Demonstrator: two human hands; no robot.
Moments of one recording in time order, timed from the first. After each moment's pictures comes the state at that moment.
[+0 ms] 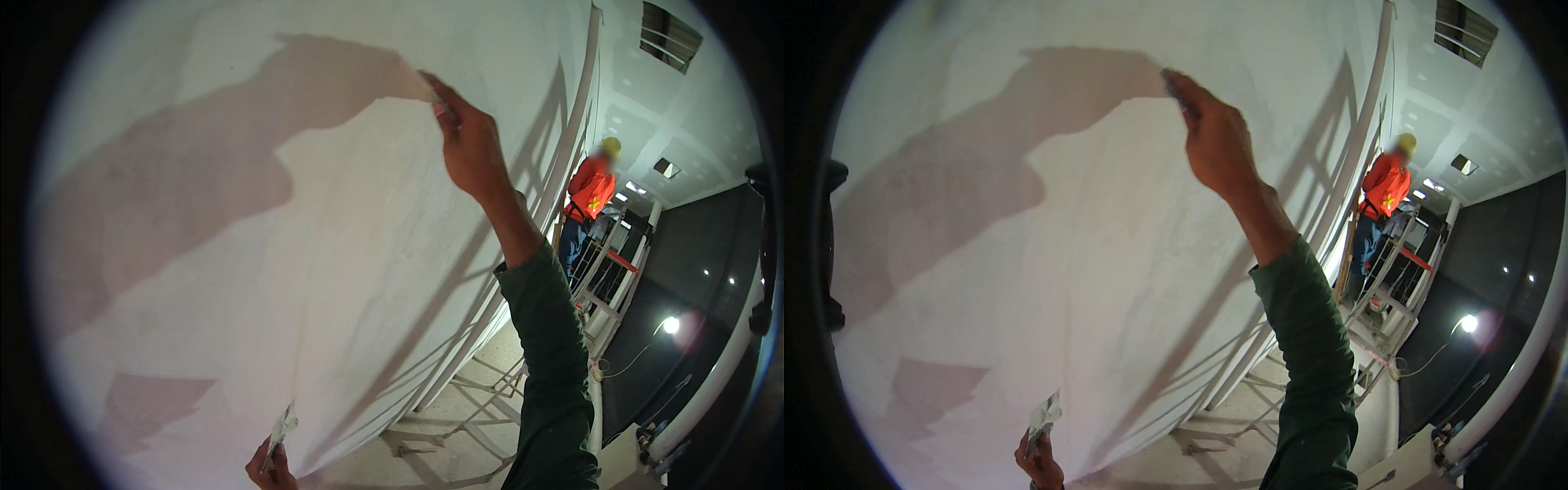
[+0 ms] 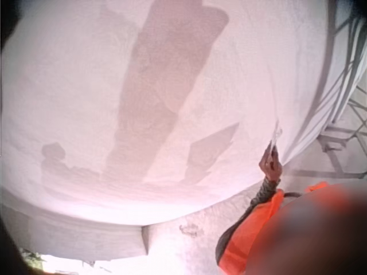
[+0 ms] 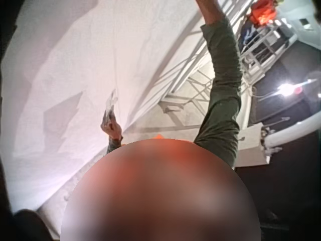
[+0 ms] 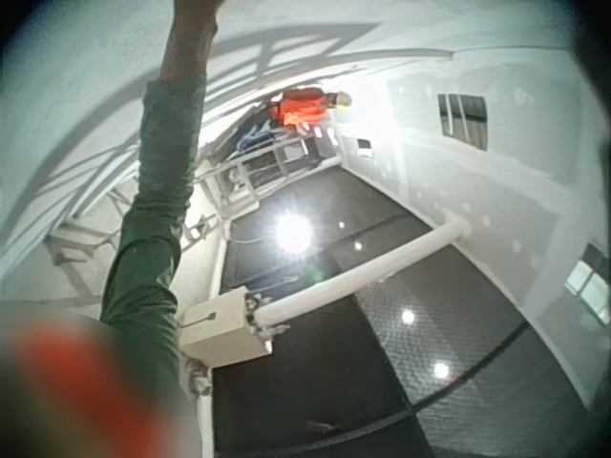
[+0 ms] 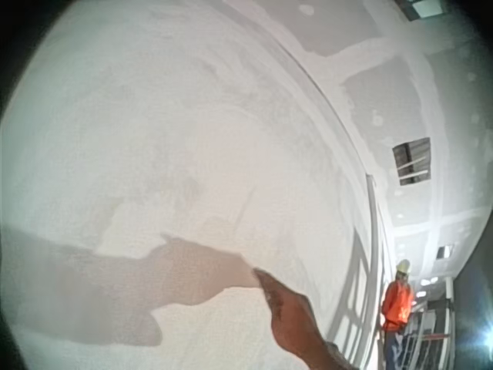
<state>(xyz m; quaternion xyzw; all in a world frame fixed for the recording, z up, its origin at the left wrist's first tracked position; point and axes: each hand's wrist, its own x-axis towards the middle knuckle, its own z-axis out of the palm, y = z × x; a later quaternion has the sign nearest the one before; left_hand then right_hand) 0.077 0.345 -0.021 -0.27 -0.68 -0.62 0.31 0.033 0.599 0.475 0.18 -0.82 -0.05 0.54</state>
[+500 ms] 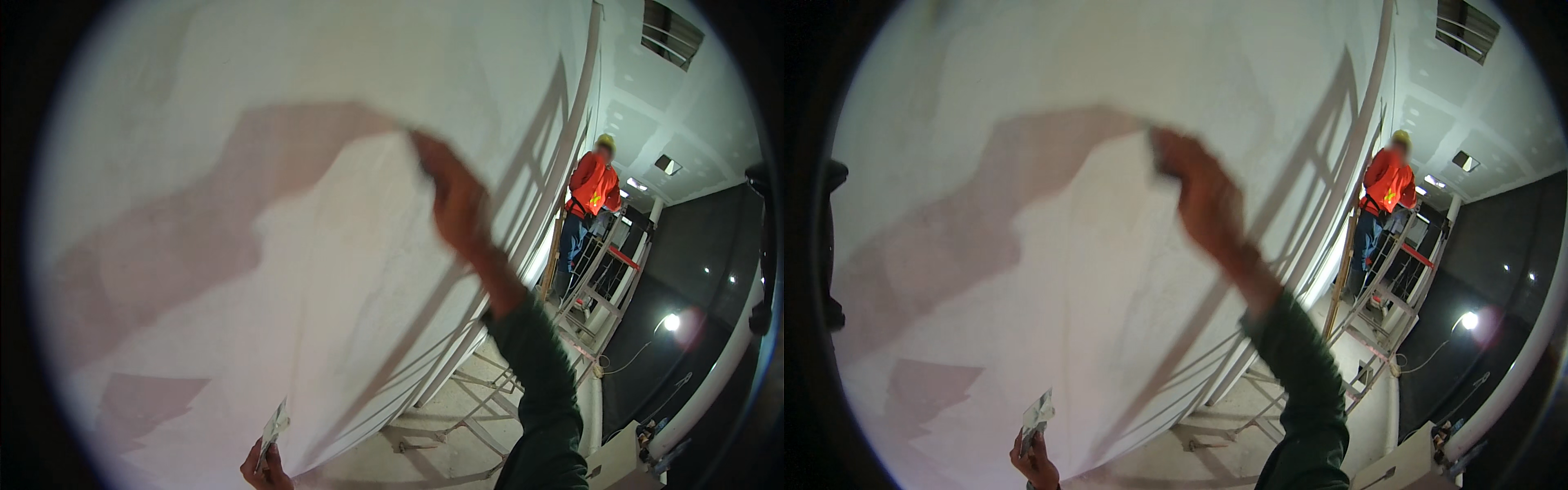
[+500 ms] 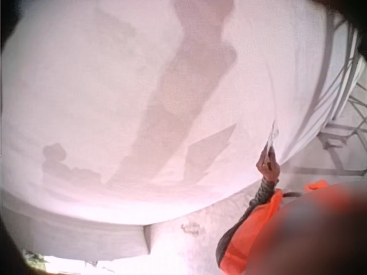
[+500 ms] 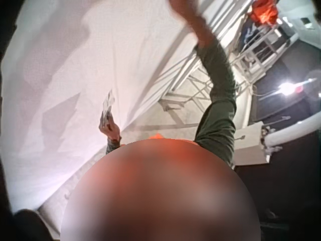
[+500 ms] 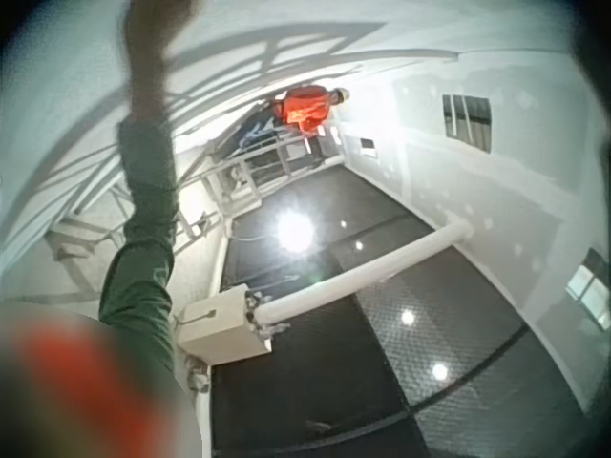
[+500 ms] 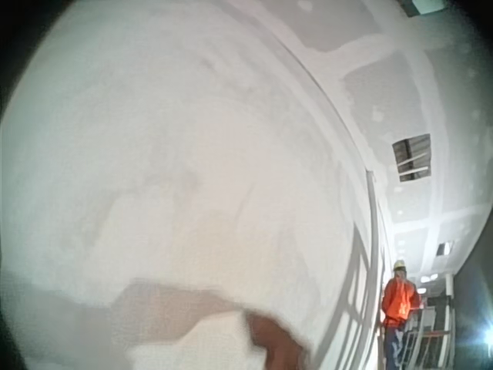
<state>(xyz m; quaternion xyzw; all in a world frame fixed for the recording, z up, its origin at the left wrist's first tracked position) 0.085 0.342 -0.017 -0.20 -0.67 -0.66 0.29 0.044 0.620 0.403 0.18 -0.82 -0.04 0.54</state>
